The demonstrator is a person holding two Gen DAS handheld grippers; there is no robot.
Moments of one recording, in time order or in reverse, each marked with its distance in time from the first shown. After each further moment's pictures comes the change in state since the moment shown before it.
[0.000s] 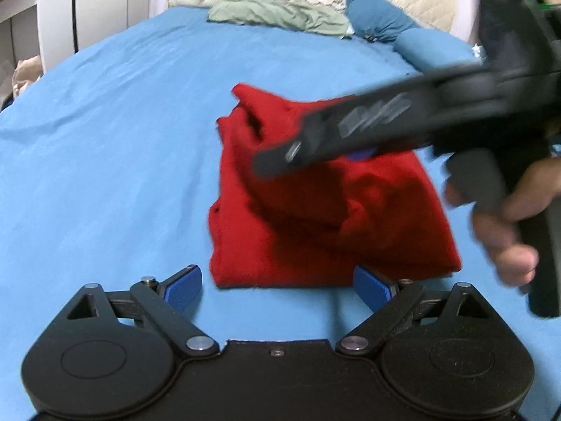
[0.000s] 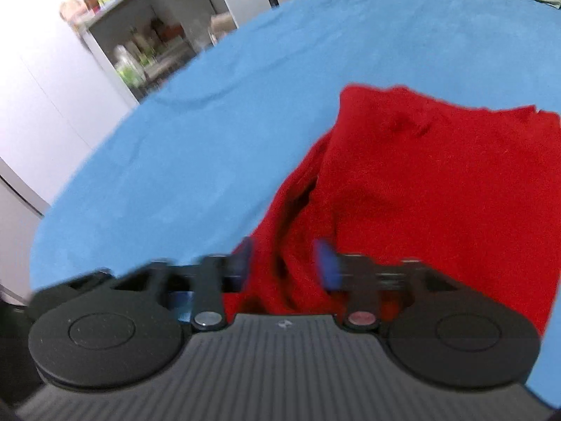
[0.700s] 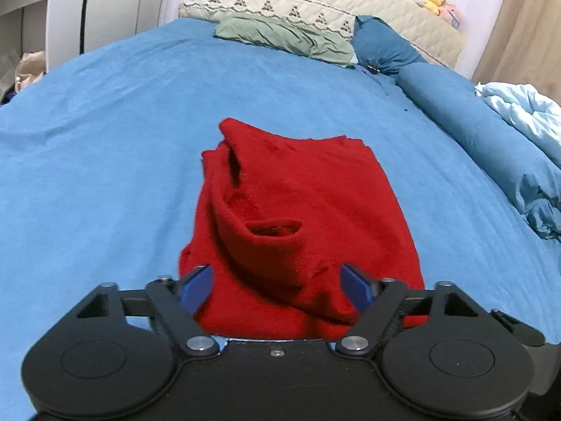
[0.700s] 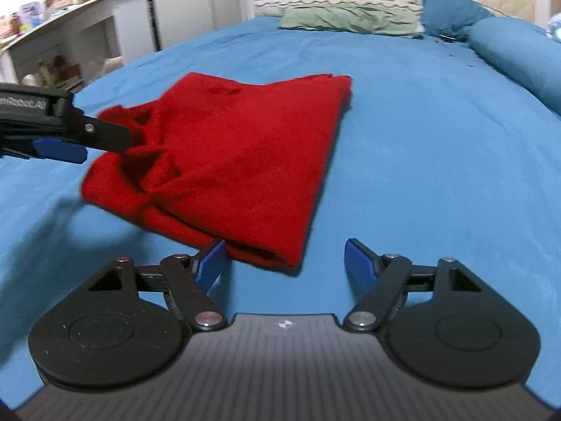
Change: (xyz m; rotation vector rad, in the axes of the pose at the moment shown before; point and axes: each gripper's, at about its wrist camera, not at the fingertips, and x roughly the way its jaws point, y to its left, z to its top) left arm 0.000 -0.012 0.025 -0.100 -0.057 -0.035; right arm -0.076 -0.020 -0.160 0.074 -0.233 -0.473
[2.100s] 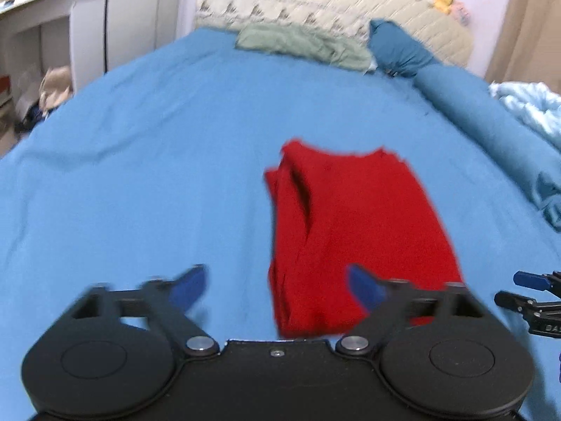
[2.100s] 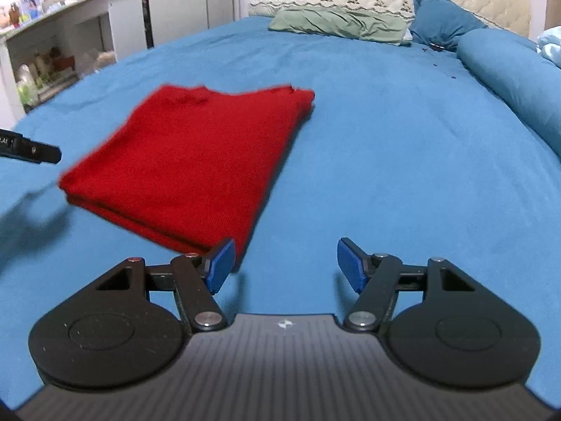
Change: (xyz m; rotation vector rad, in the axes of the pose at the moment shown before) left arm -0.046 0.044 0.020 0.038 -0.024 0.062; right arm -0.042 -0.055 0.024 -0.053 0.020 -0.001
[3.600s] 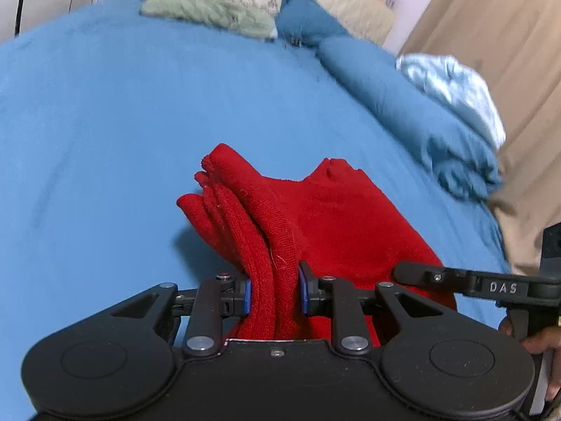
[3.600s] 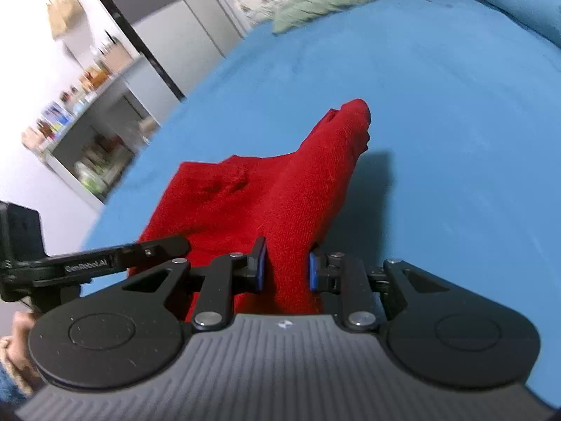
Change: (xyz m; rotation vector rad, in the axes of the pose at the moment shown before) left arm -0.027 -0.138 -0.074 -0.014 0.128 -0.300; right arm -0.080 -0.053 -0.004 0.380 0.070 0.262
